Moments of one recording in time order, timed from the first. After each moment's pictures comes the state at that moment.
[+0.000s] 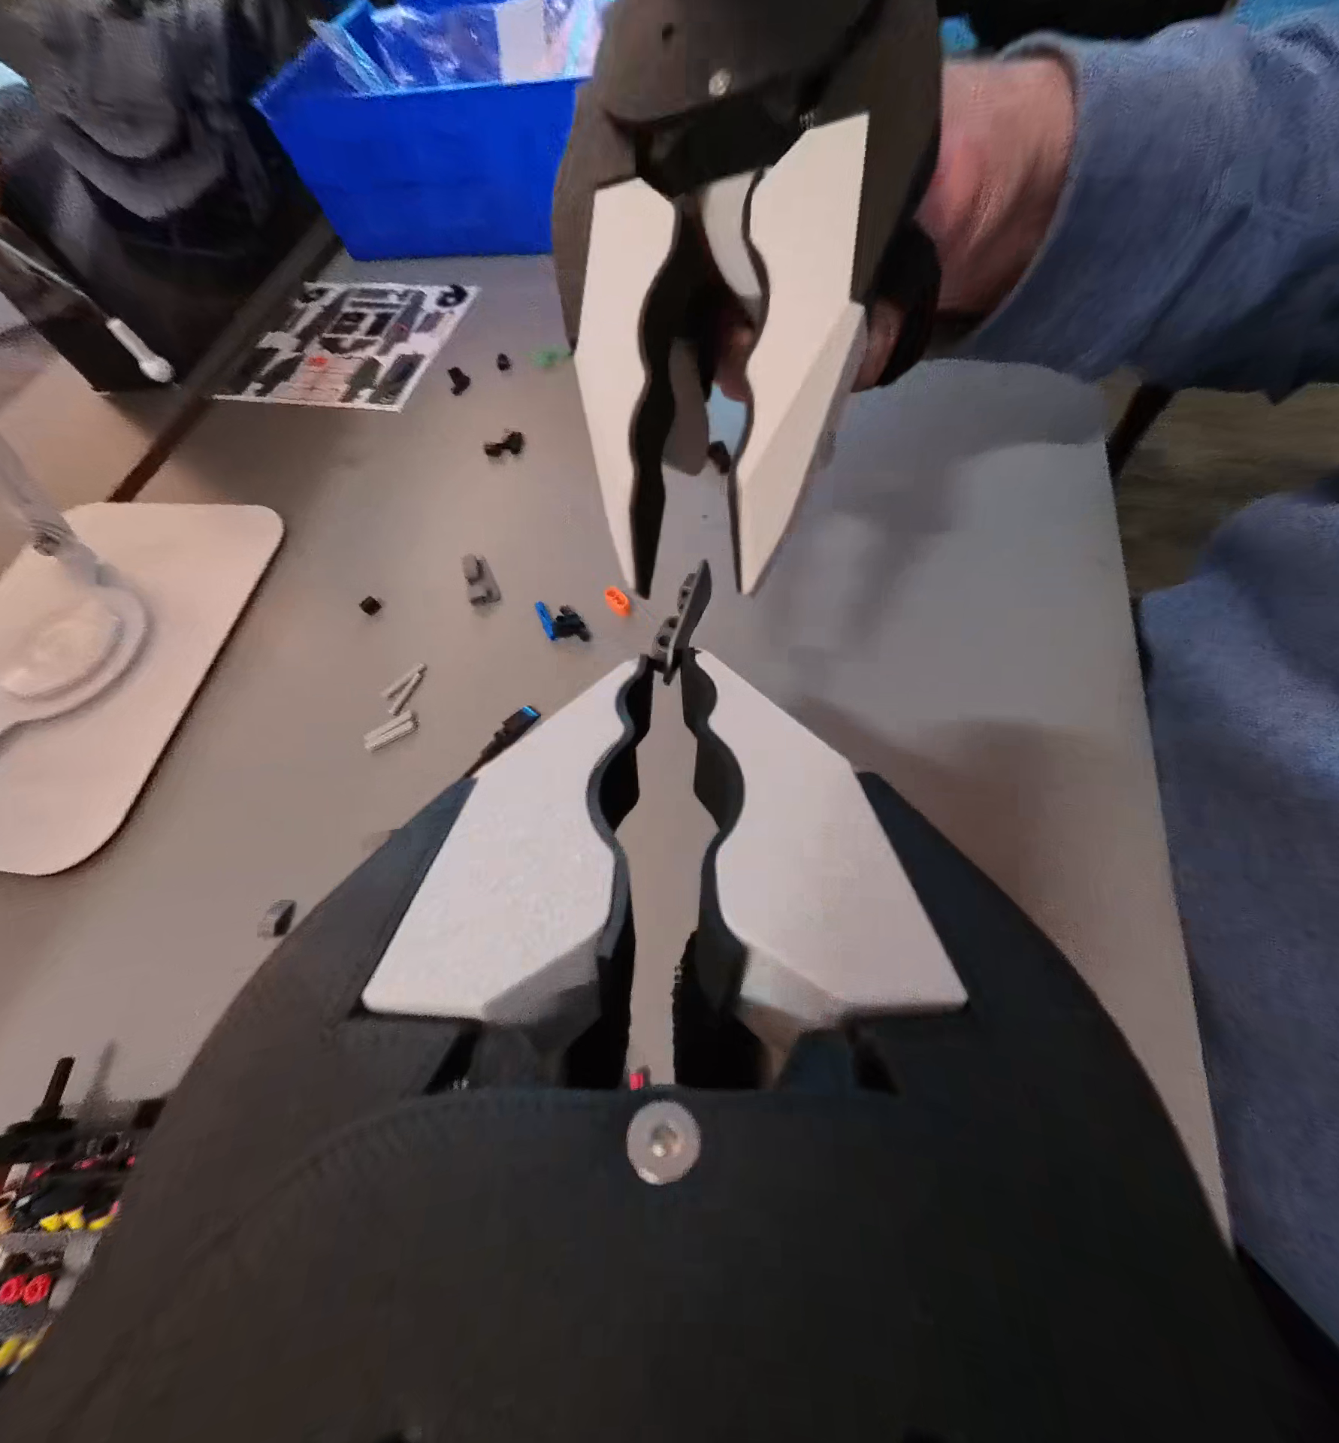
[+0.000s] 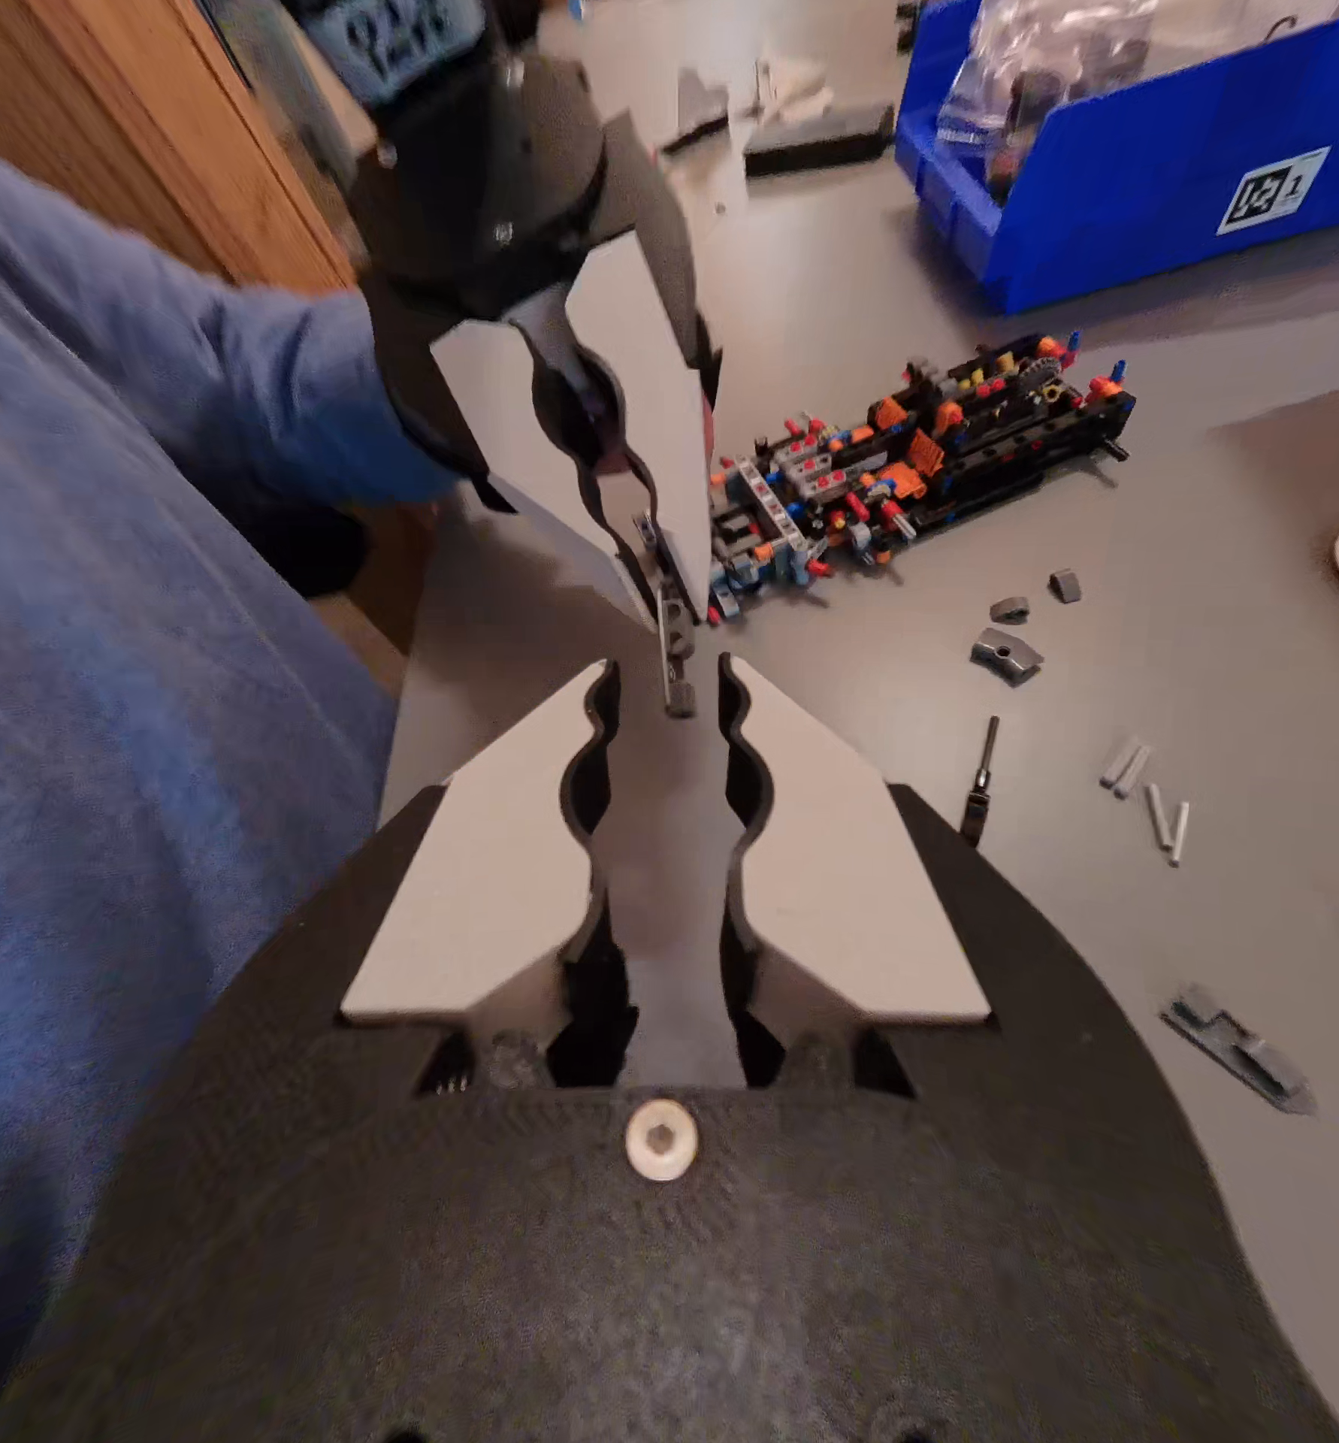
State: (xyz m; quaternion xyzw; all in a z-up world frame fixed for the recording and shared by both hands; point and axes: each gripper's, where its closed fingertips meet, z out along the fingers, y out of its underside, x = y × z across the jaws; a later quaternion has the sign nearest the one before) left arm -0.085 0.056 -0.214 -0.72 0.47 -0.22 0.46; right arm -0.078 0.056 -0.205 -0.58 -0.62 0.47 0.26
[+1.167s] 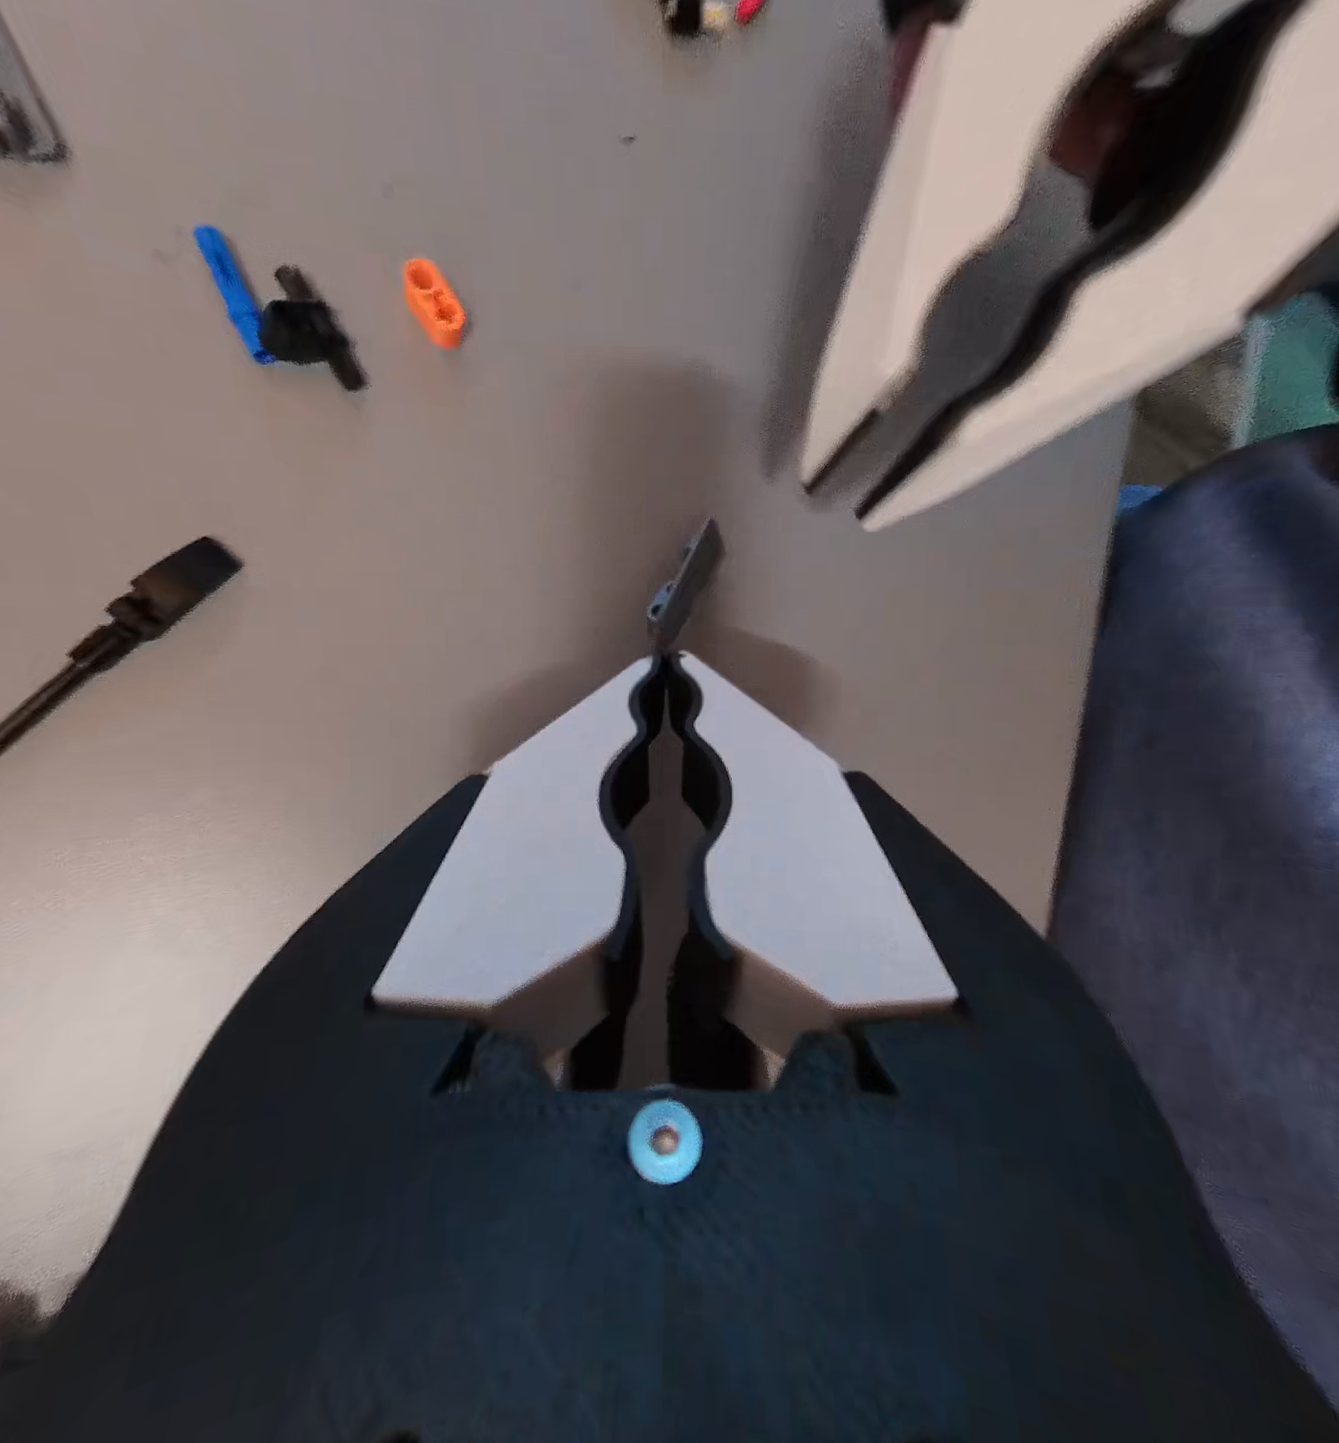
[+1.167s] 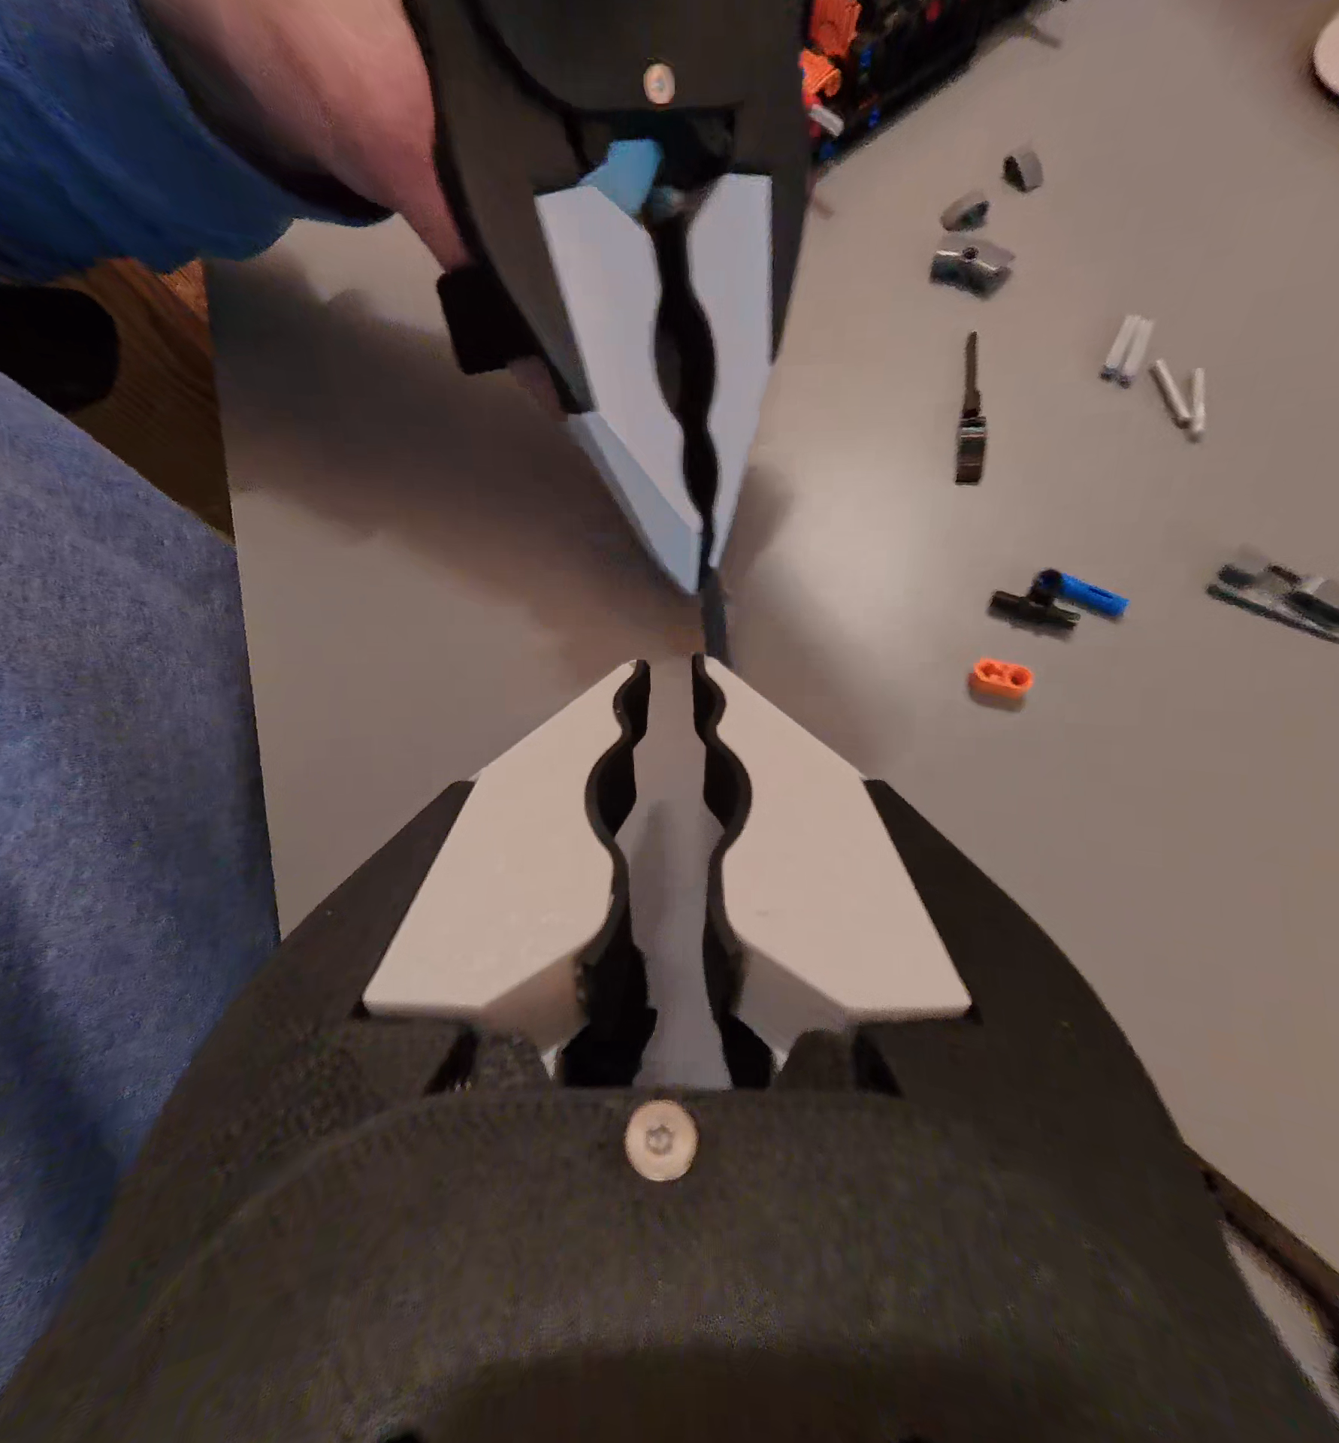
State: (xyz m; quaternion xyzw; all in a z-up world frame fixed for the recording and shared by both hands) left arm -0.044 0.055 -0.325 -0.84 0.42 -0.30 0.14; right arm -0.014 0.050 -0.288 -0.68 -0.59 0.35 0.25
